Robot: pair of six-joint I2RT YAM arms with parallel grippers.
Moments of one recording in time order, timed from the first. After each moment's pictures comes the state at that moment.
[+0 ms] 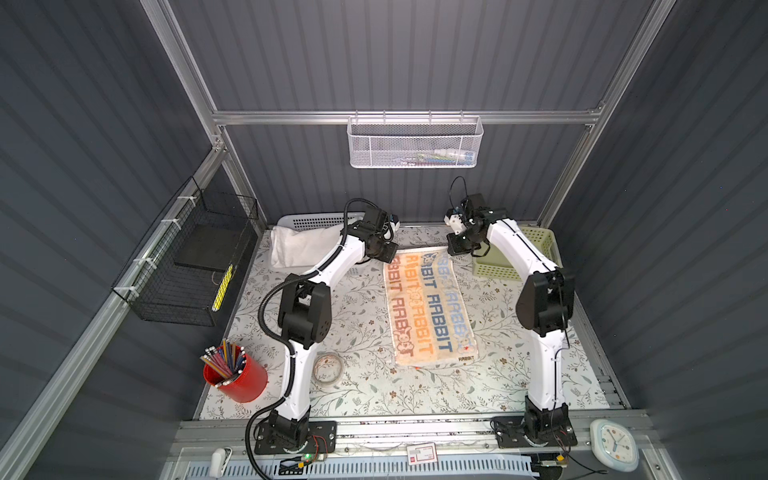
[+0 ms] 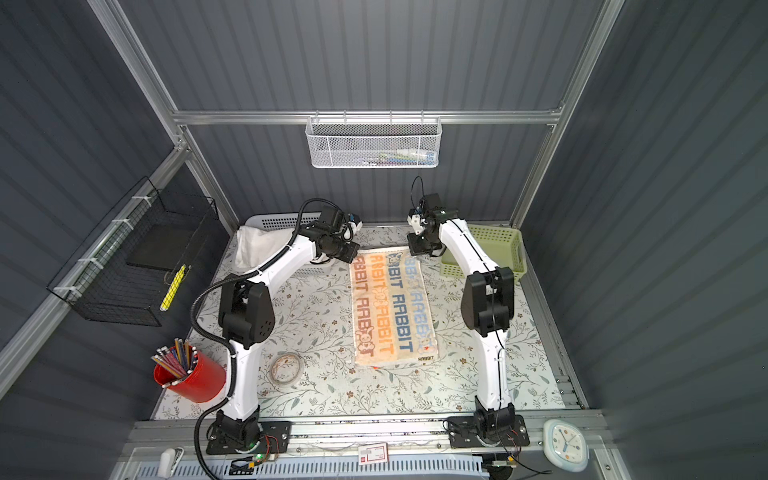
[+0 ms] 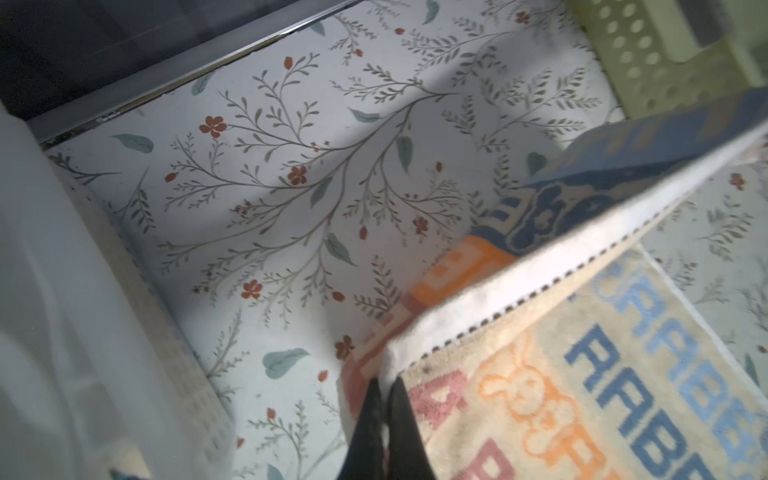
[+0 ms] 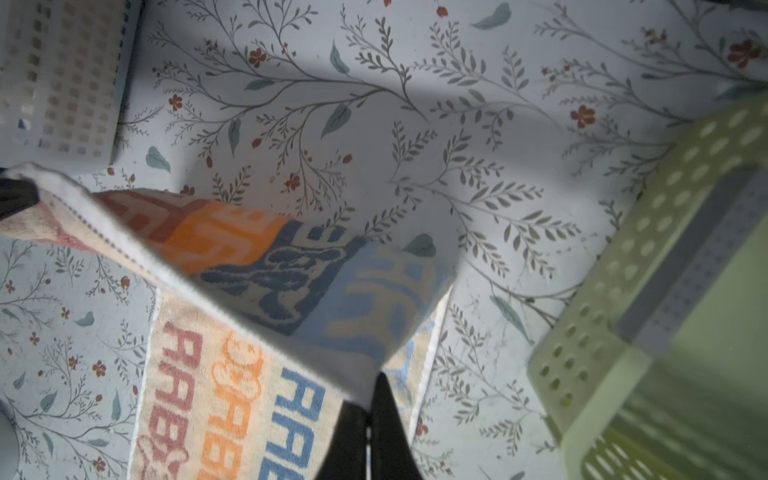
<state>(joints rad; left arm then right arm) -0.48 2.10 1.85 -0.69 0.17 0.07 0.26 2.12 1.98 -1.02 -0.22 -0.03</state>
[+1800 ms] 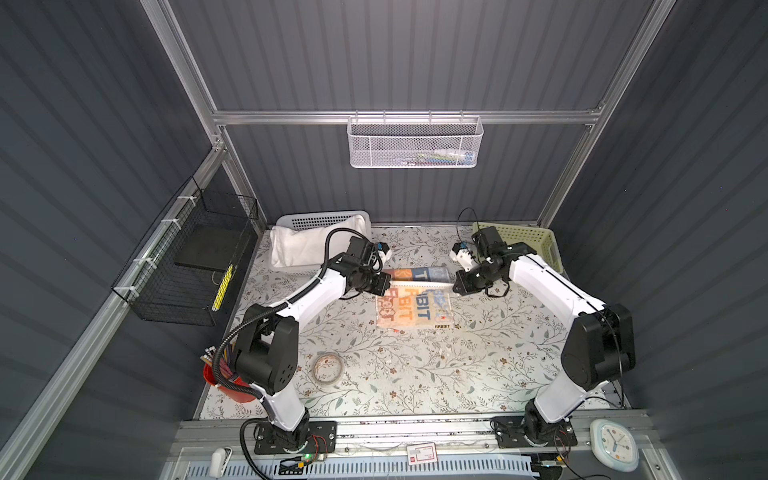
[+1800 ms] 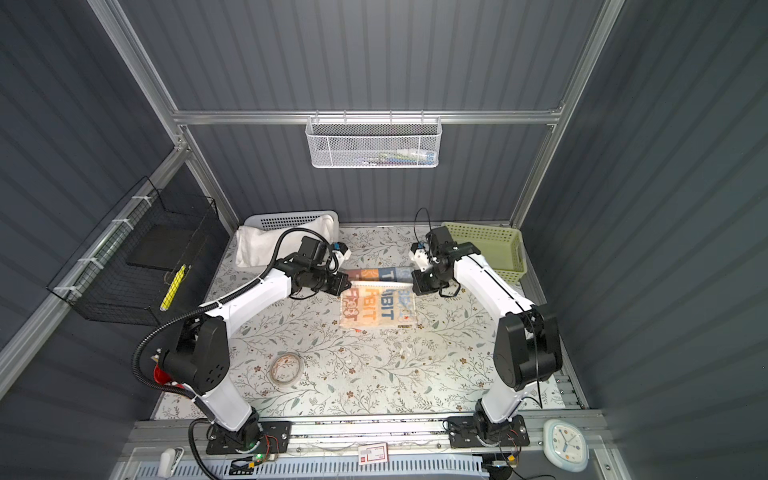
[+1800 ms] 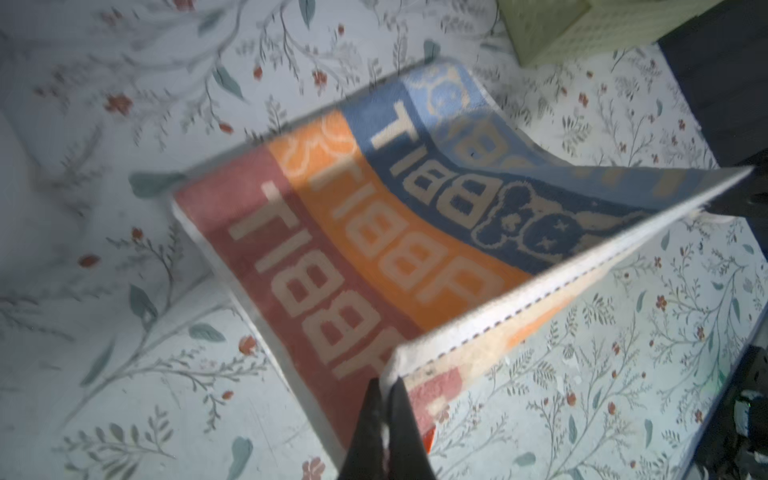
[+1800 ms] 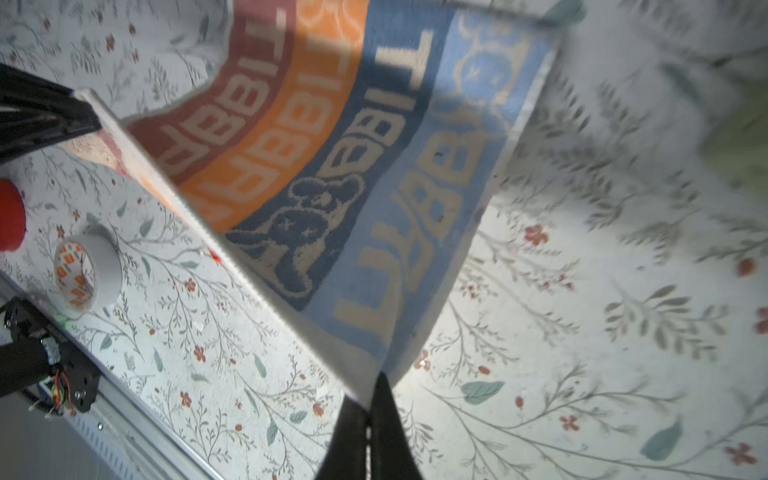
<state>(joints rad) -0.47 1.71 1.24 -0.50 0.34 -0.06 0.32 1.67 1.33 -0.90 -0.36 0.00</state>
